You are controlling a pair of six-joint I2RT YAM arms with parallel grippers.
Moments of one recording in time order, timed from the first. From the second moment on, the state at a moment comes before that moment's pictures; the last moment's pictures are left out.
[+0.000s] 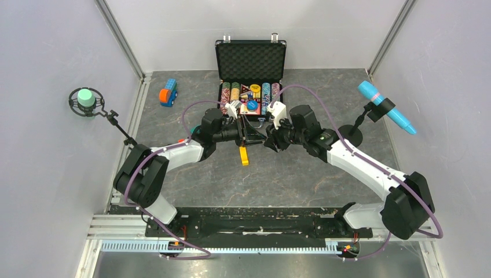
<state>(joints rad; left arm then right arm) -0.54 1.59 0.79 0.53 0.74 -1.07 0.62 1.31 0.96 -0.25 -0.30 -0.10</state>
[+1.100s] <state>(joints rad) -0.55 1.61 0.80 0.53 0.76 -1.07 0.62 1.27 0.92 -0.18 -0.34 -0.10</state>
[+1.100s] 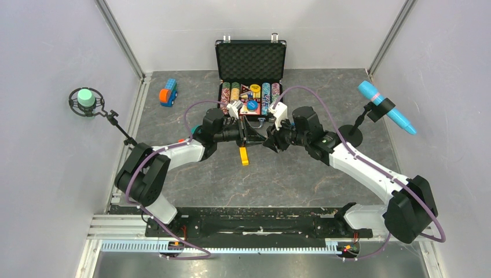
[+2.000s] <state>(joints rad) -0.55 1.57 0.88 0.44 0.77 -0.99 0.52 1.16 0.87 -0.04 -0.30 0.07</state>
